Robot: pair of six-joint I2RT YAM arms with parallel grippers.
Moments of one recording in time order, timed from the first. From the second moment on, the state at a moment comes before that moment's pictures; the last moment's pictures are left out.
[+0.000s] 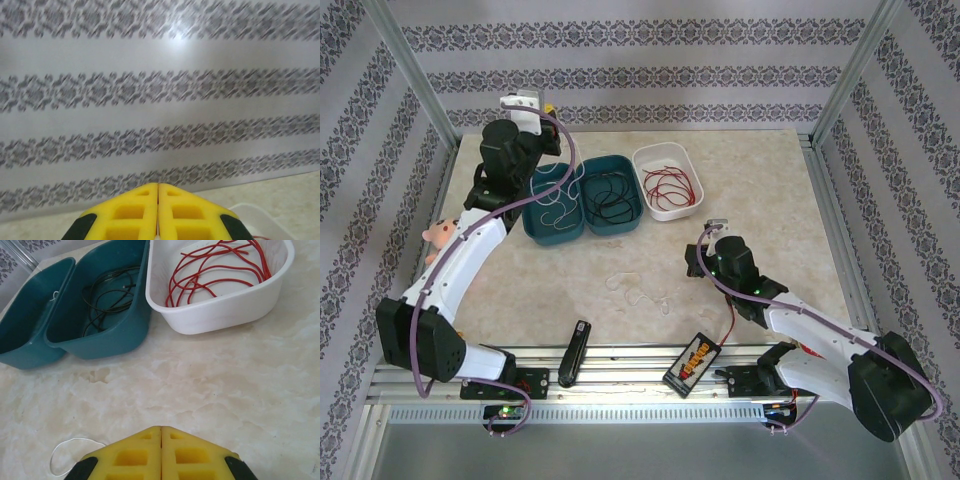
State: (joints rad) left arm -0.22 1.40 1.30 0.09 -0.07 -0.04; right arm 0.57 1.04 0.43 0.12 0.03 0.49
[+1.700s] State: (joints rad) left arm -0.16 1.59 1.16 -0.17 -0.06 -0.22; right arm 0.57 0.95 0.52 -0.08 0.14 0.45
